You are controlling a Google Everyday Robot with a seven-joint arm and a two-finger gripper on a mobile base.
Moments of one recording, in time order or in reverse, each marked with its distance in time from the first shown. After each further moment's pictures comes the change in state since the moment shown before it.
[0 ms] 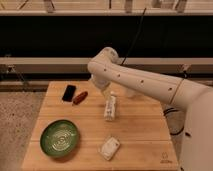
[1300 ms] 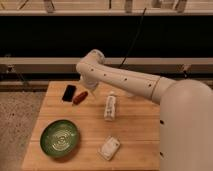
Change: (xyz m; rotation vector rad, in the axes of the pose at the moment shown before) arm -0.033 -0.037 0.041 -0.011 -0.058 -0.115
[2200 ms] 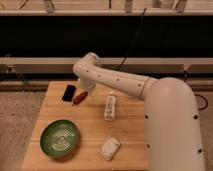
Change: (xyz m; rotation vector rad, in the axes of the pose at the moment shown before) arm -0.008 -0.010 0.043 -0.061 -0.036 -0.082
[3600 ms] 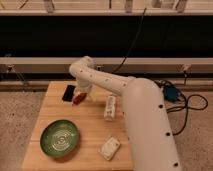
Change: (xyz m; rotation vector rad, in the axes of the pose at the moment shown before) arm 0.003 -0.014 0.060 -0.105 -0.082 -0.172
